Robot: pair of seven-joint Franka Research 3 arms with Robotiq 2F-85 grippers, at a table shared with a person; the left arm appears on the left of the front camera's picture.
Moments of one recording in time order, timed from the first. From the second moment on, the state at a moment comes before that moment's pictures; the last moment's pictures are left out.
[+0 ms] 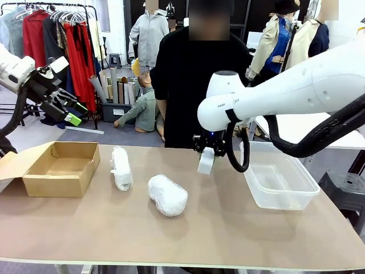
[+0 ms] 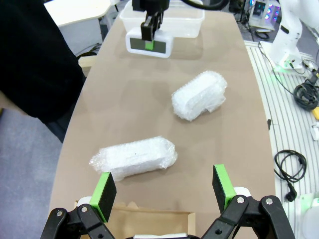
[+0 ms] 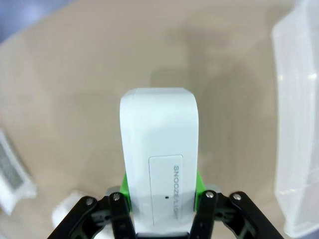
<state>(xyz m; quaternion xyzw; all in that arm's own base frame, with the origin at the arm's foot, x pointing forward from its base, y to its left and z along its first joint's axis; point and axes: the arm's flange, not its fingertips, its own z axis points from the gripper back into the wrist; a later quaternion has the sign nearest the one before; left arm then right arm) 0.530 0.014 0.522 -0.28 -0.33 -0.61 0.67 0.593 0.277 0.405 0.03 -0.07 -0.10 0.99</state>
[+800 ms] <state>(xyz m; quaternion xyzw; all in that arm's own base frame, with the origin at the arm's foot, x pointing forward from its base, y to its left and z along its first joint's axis) 0.530 0.014 0.522 -0.28 -0.33 -0.61 0.67 0.538 0.267 0.494 0.01 -0.07 0.21 0.98</state>
